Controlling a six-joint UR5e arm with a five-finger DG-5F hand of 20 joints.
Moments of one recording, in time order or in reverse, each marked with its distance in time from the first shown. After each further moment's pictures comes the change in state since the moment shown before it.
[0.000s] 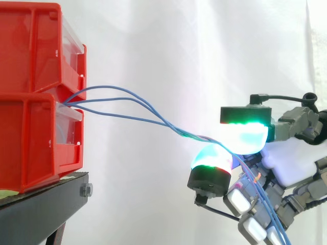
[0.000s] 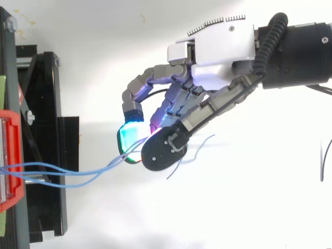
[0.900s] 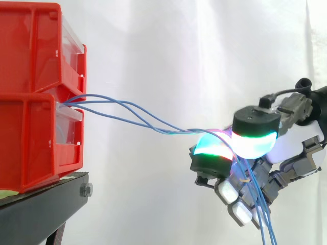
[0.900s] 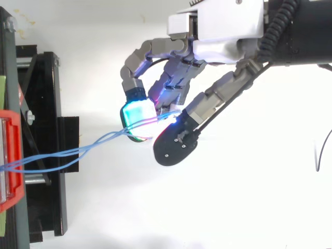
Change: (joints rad) arm -0.014 0.000 0.075 -0.082 0.056 -0.212
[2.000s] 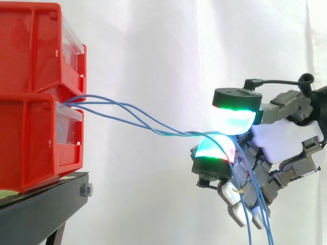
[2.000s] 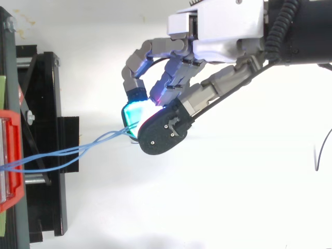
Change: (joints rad) arm 0.000 0.000 0.000 0.000 0.002 -0.013
